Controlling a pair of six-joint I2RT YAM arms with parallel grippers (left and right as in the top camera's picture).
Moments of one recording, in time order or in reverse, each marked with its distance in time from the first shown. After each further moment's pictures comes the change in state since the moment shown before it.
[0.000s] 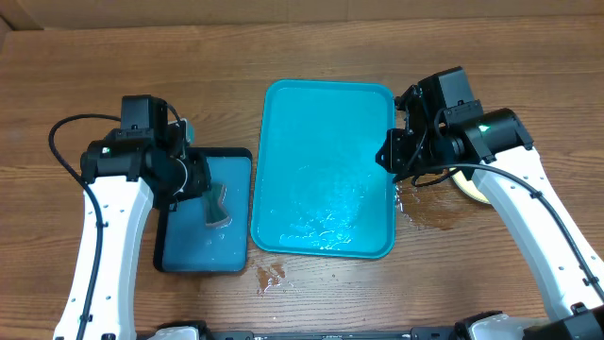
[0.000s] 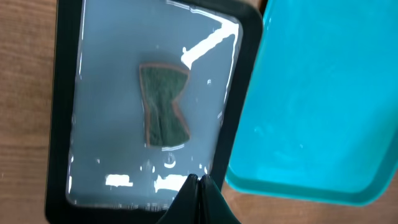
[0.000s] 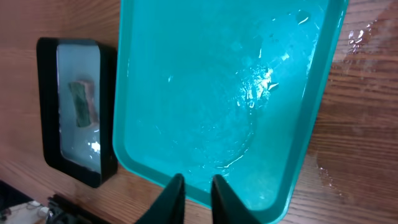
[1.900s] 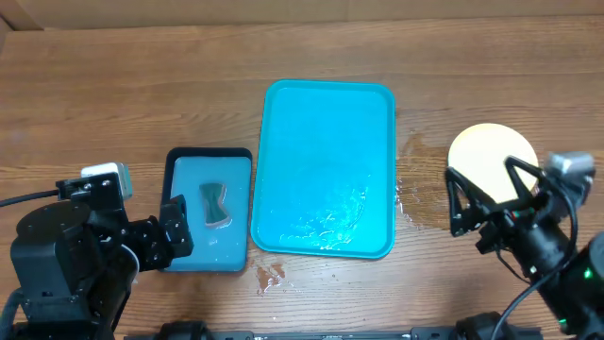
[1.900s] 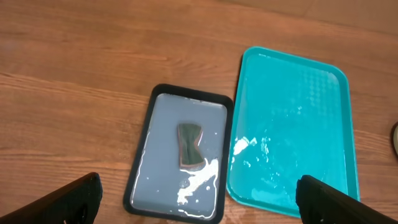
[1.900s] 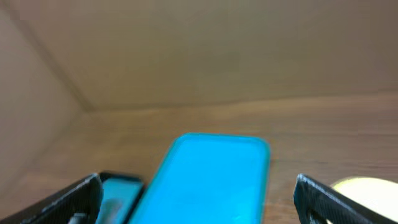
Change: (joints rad) left arm 0.000 -0.555 0.229 -0.183 -0.140 0.026; right arm -0.111 -0.953 -0.327 0.323 0.255 -0.053
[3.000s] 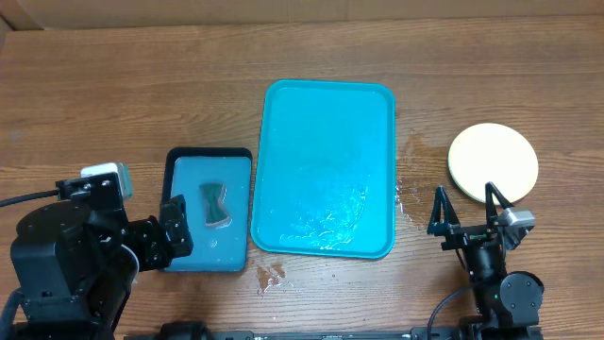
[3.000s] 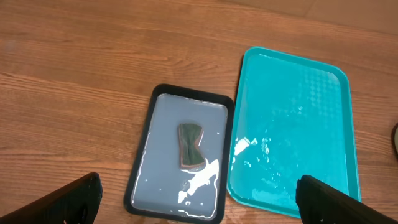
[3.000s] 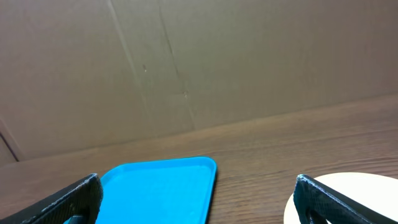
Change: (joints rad) left arm 0.000 0.000 0.000 0.000 -0.003 0.000; right arm -0.112 -0.538 -1.028 0.796 0.052 -0.008
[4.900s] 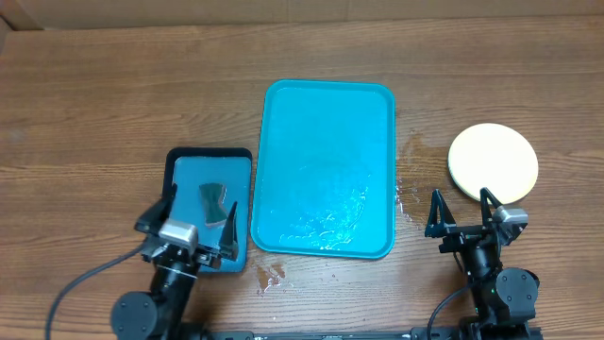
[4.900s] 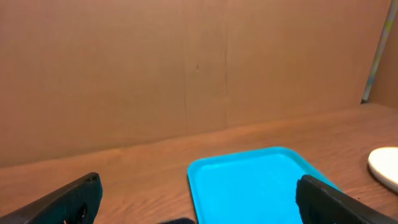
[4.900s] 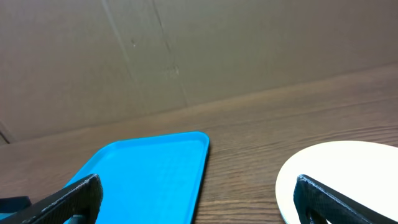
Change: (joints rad) left arm -0.060 -0.781 -1.202 1.215 0.249 0.176; right arm 0.000 -0.001 0.000 -0.103 0.003 0.000
